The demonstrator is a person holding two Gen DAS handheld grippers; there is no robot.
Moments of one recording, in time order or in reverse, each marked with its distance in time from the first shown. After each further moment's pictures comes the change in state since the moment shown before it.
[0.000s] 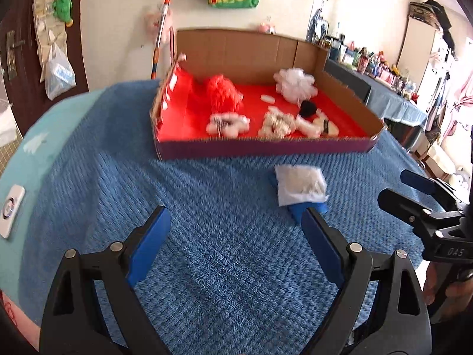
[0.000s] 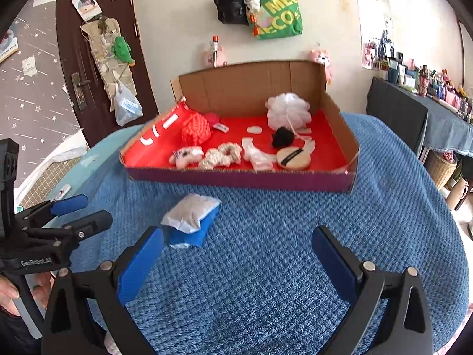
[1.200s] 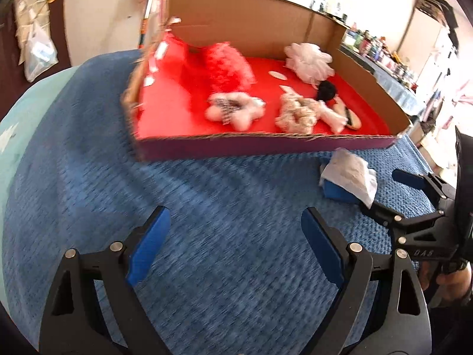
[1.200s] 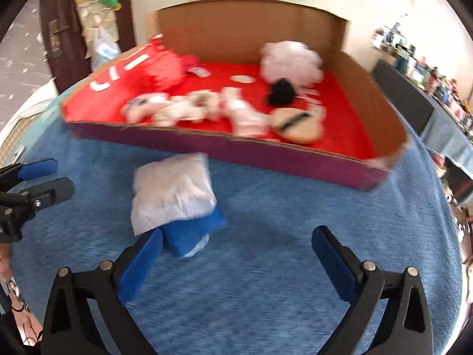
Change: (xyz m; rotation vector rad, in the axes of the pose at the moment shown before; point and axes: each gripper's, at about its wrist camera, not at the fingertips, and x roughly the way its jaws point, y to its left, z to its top) left arm 0.067 0.020 0.034 -0.003 0.137 -0.078; right arm 0.080 -0.013 0.007 -0.092 0.227 -0.130
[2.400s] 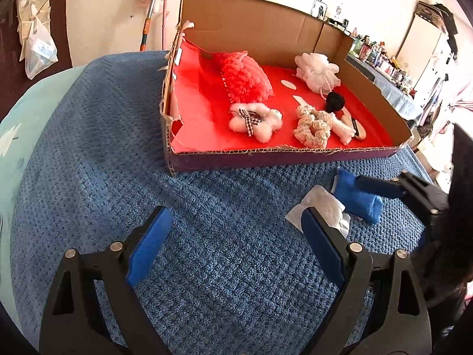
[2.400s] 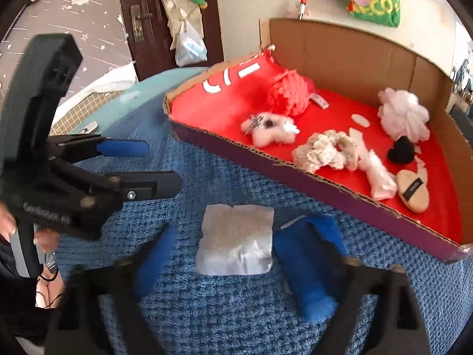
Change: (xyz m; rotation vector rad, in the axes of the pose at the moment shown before) left arm -0.012 0.033 0.005 -0.024 -0.007 -0.015; right arm -0.003 0.085 0.024 -0.241 -0.081 0.337
